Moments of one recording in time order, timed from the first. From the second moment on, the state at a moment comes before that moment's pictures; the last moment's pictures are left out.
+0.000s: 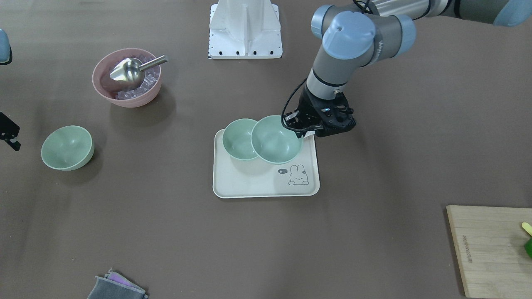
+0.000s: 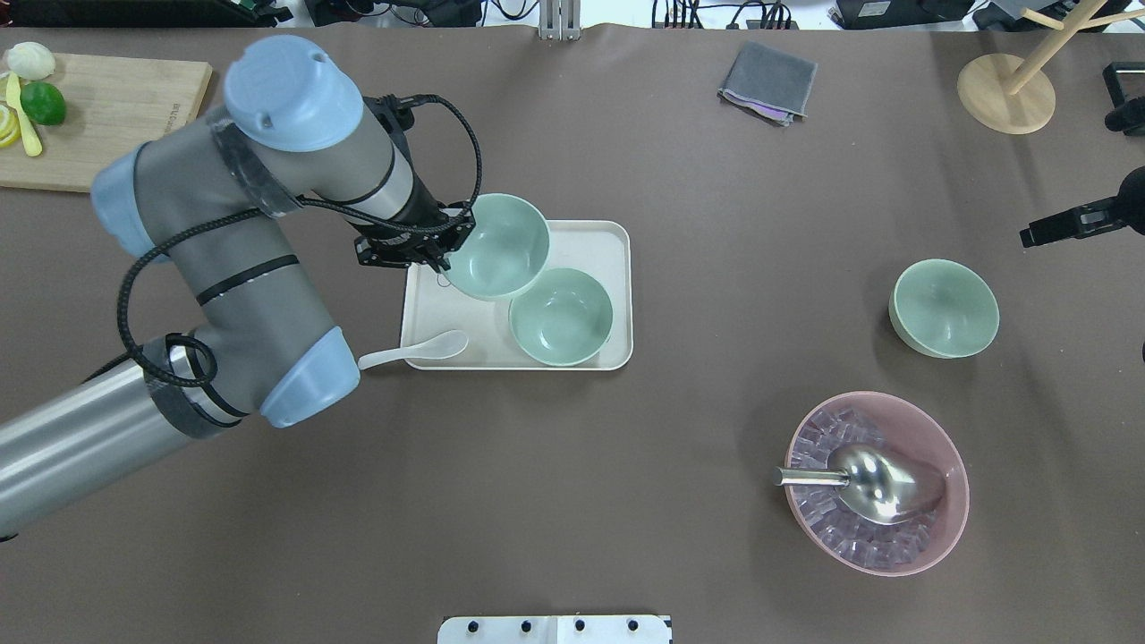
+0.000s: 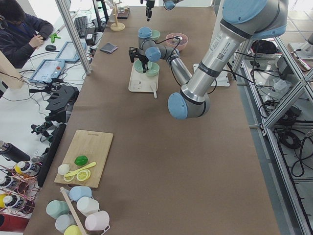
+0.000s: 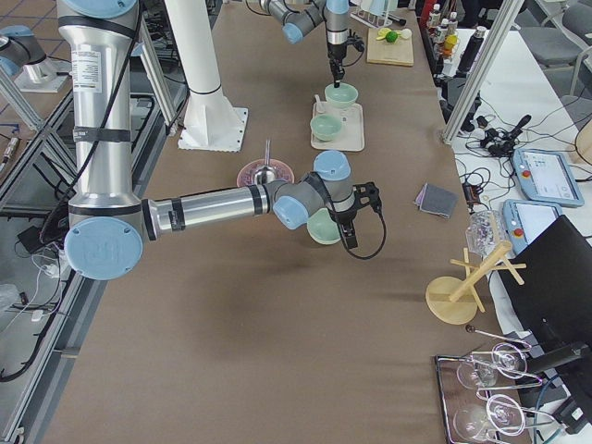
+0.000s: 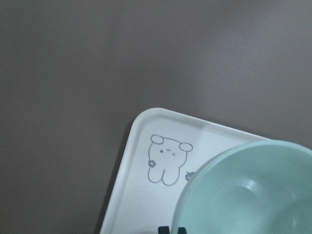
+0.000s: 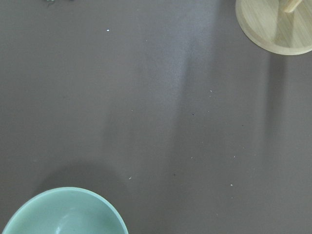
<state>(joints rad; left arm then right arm) -0.68 -2.26 -1.69 -1.61 -2.02 -1.44 1.16 -1.59 1.76 -1.08 2.14 0.50</state>
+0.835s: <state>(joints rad) -0.57 -2.36 -1.59 -1.62 -1.94 -1.56 1.16 -1.59 1.76 -1.08 2.13 0.50</state>
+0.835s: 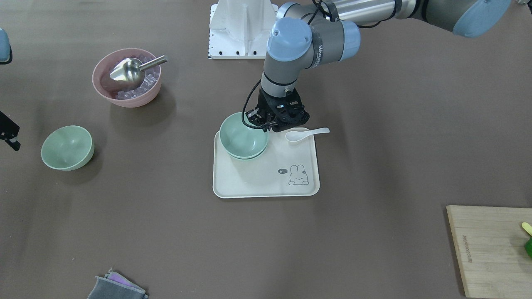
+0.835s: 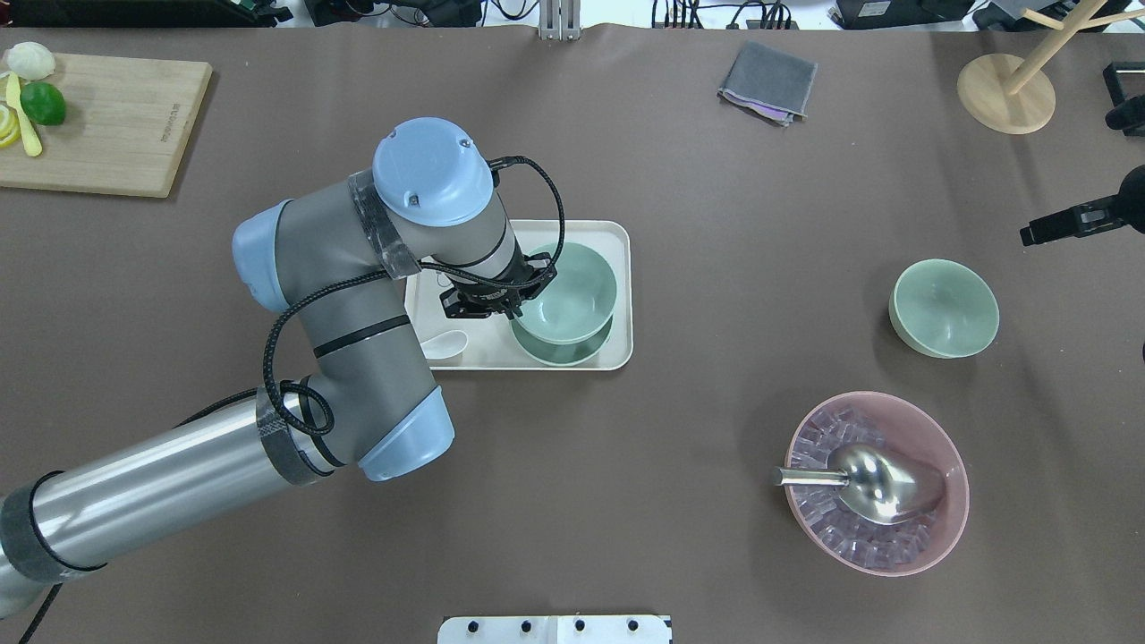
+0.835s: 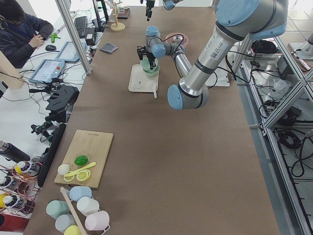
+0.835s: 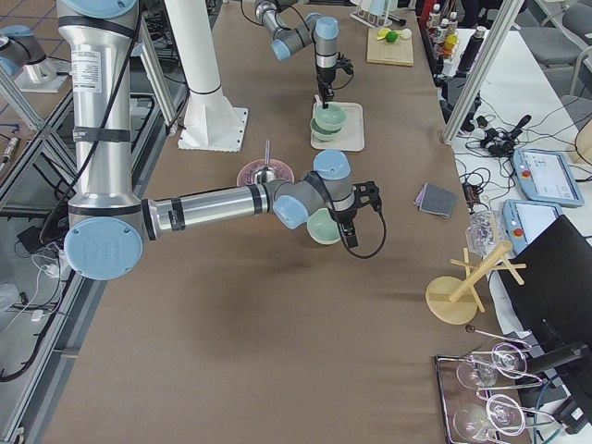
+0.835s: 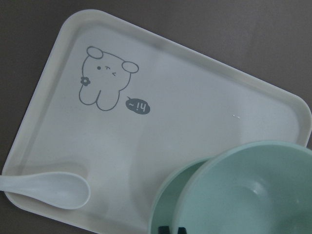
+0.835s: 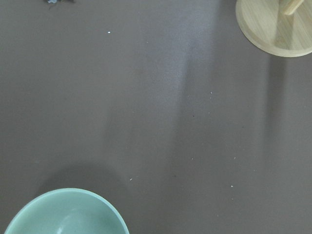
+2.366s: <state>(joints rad) -0.56 -2.31 -1.59 -1.70 -1.94 -1.55 1.16 -1.59 1.76 -1.08 2.13 0.50</state>
